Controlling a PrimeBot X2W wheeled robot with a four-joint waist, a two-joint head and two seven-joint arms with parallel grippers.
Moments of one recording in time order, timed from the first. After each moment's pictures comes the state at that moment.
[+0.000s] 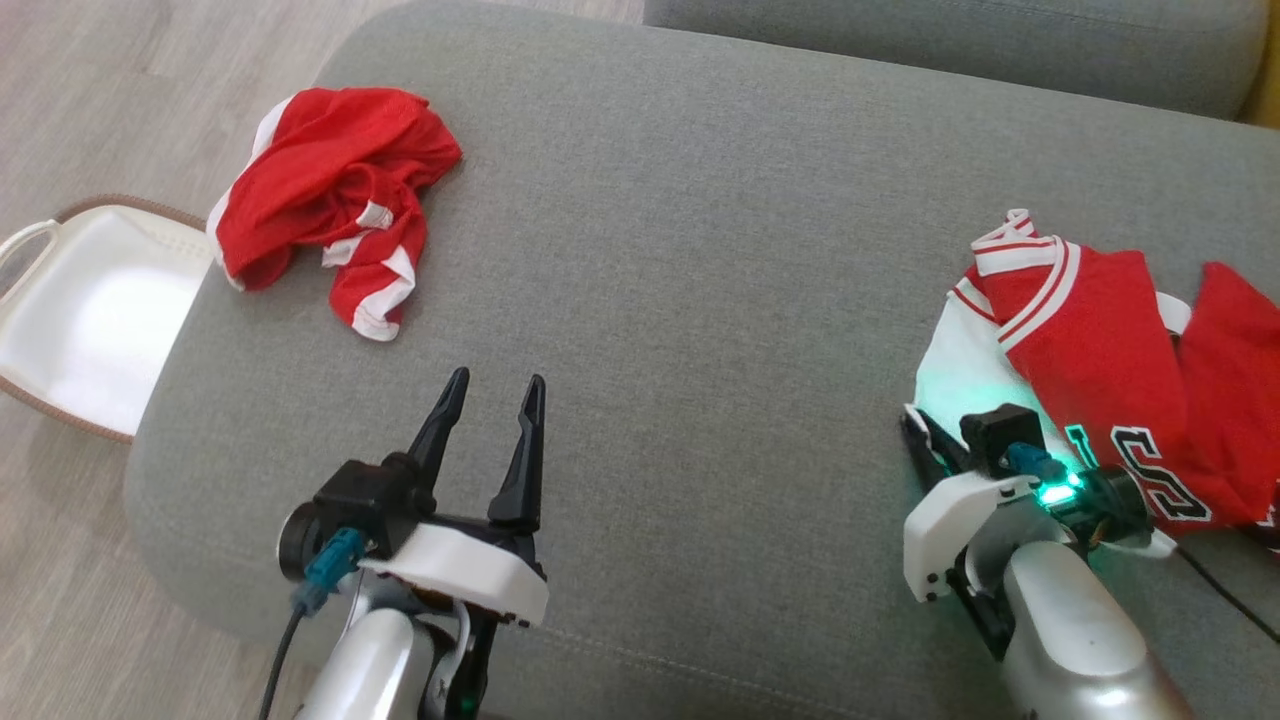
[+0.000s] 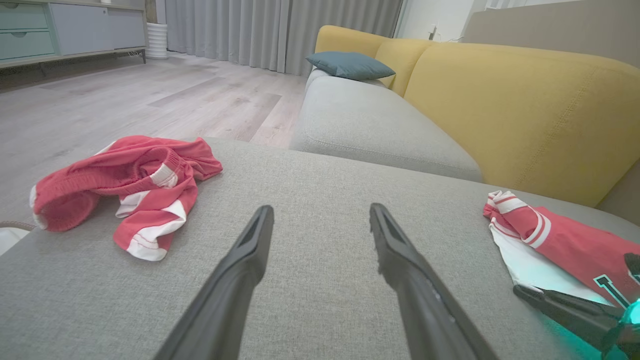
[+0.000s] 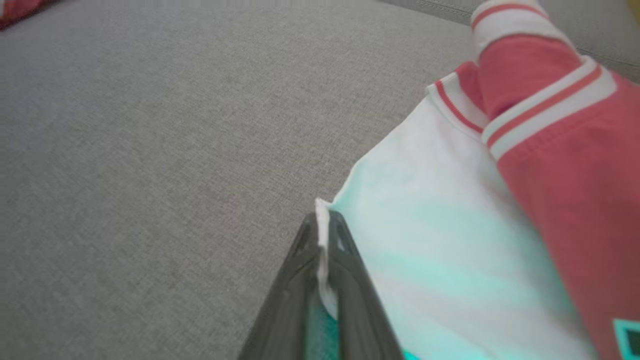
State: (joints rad) left arm -0.13 0.05 -0.37 0.20 -0.28 0.04 -0.26; right arm -0.38 -0.05 0.10 0.82 -0.12 0.13 -0.07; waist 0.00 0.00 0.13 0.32
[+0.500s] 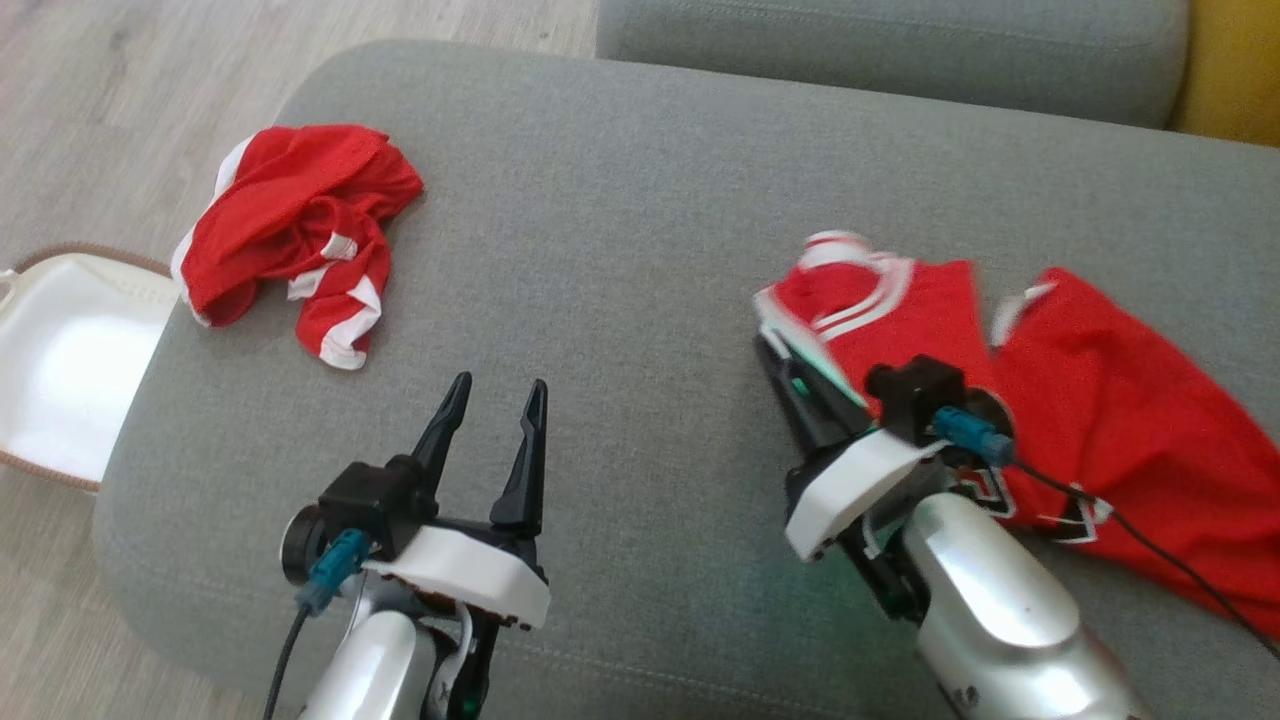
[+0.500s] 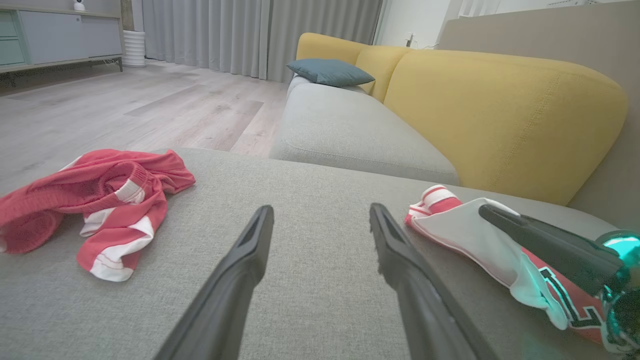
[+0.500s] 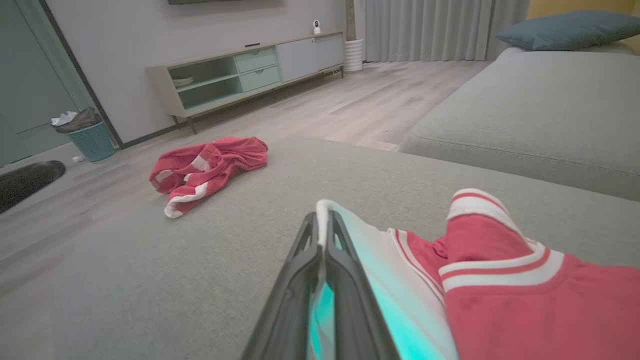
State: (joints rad) left arm -0.13 0.05 -0.38 0.21 -0.28 0.04 -0.26; right arm -0.44 -0.06 0.48 0.64 0.27 0.13 -0.20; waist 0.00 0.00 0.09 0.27
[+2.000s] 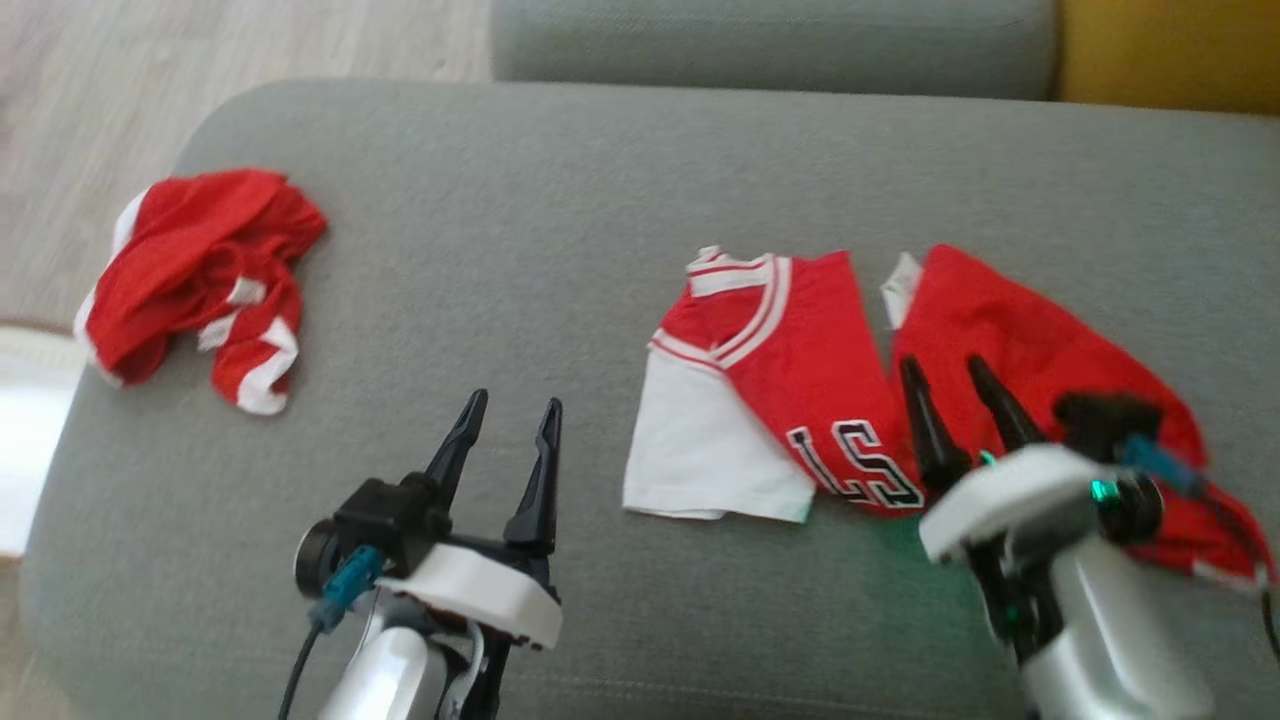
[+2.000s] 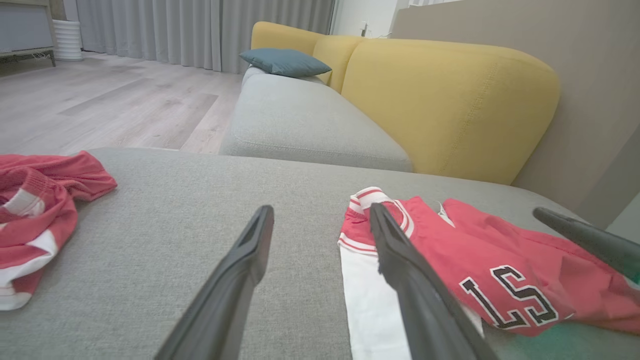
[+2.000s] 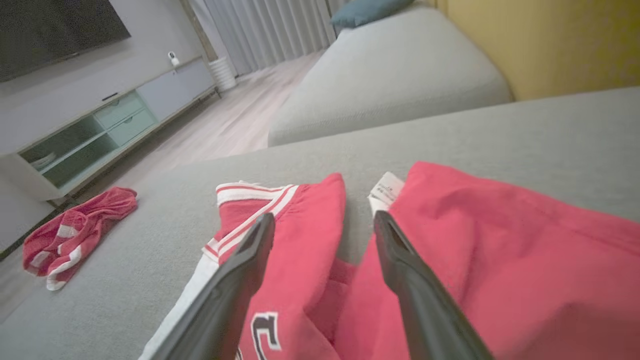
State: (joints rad) left arm -0.10 0.05 -0.40 0.20 -0.28 0.04 -0.26; right arm -0.22 -0.05 0.11 0.39 0.34 0.13 0.00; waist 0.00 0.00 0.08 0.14
